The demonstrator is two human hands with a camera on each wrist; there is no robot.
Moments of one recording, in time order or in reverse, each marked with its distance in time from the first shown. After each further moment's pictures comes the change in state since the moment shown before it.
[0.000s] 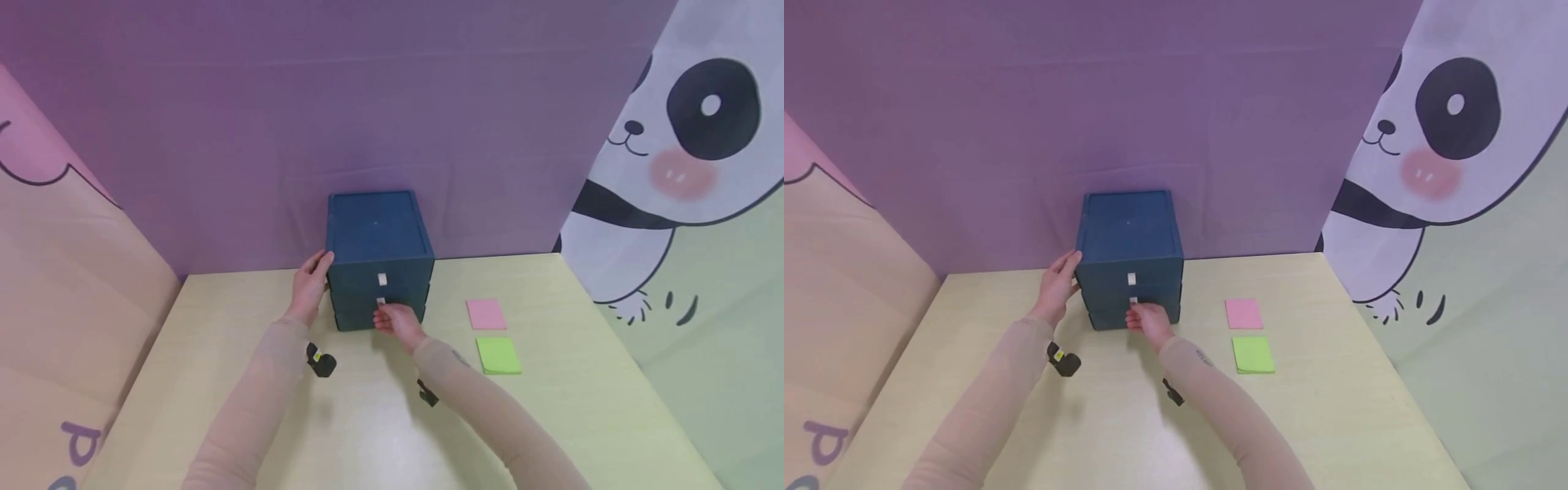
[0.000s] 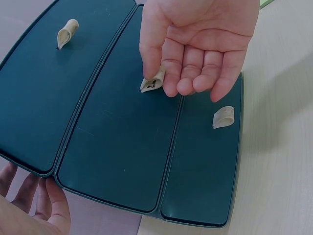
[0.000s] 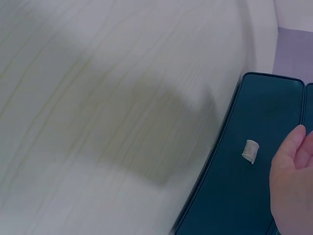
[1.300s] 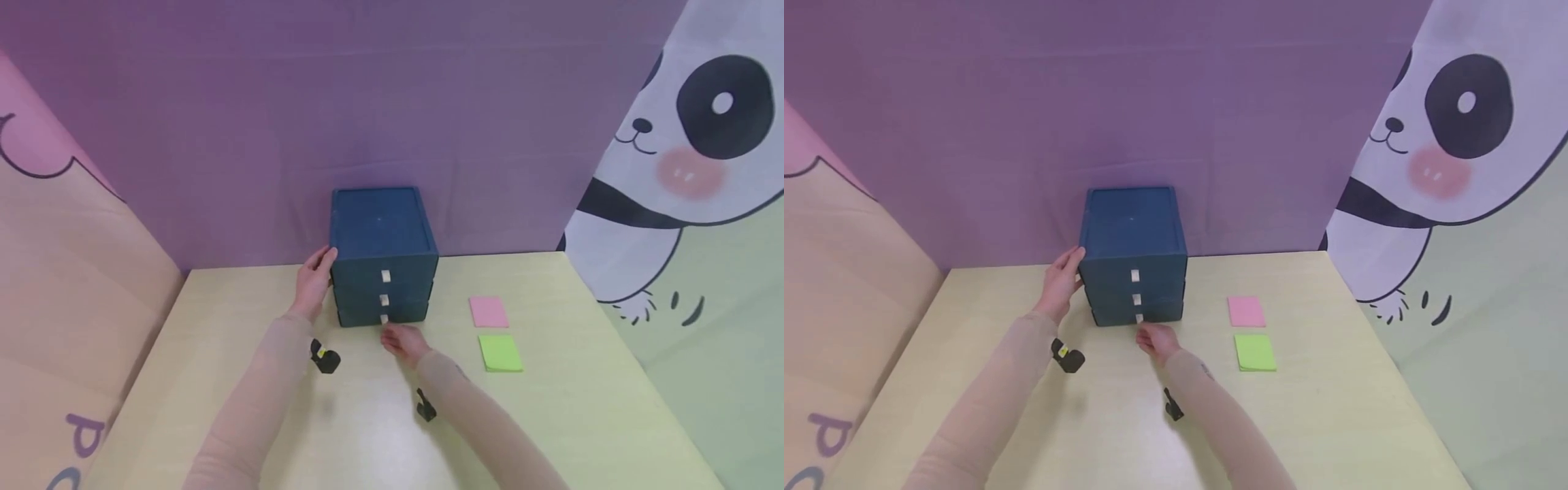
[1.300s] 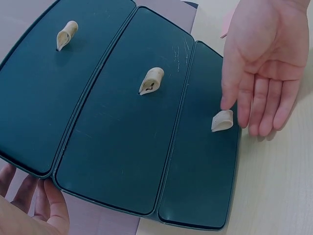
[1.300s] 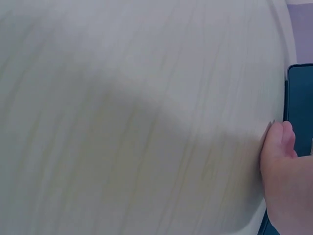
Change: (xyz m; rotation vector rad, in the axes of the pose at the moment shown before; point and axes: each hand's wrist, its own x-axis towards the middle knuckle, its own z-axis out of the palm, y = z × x) left_hand -0.001 -0.001 0.001 -0.012 0.009 -0.002; right_hand 0.000 0.051 -0.009 0.171 0.022 0.180
